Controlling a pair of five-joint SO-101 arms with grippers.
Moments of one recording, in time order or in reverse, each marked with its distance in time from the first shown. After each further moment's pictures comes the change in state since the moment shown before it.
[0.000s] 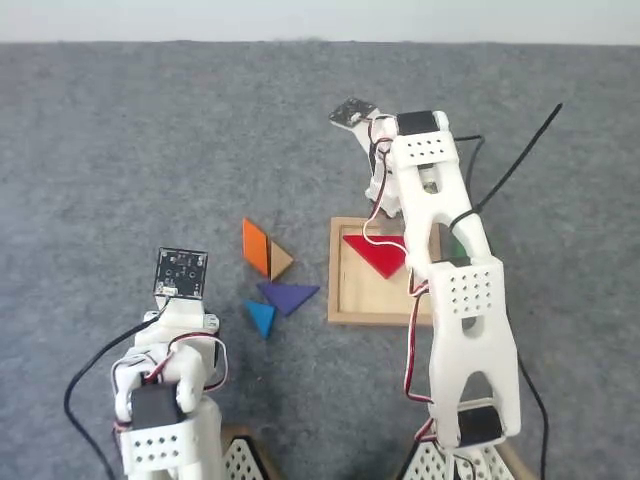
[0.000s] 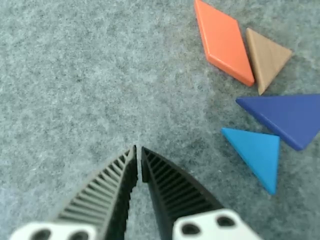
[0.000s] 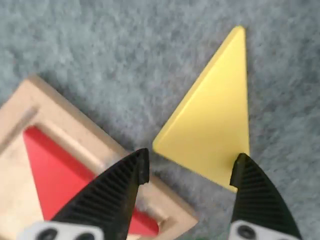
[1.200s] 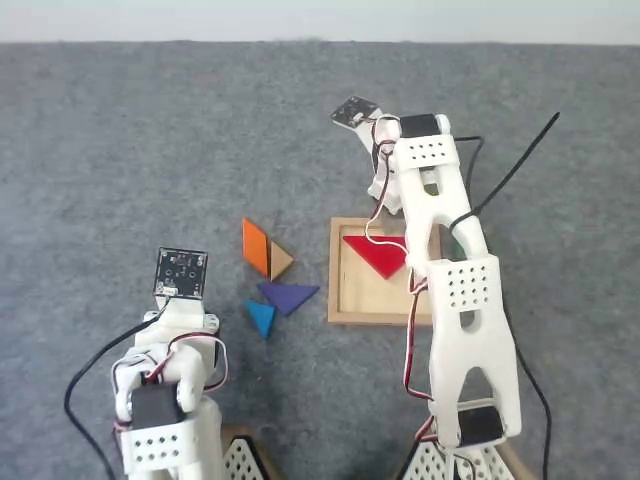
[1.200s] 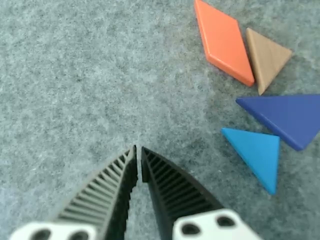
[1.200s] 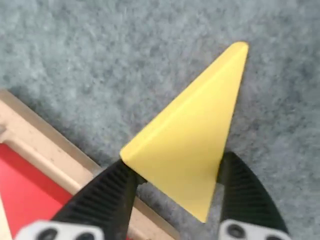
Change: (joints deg) left arm 0.0 0.0 0.0 0.0 0.0; right arm 1.1 6.9 -6.4 -1.8 2.4
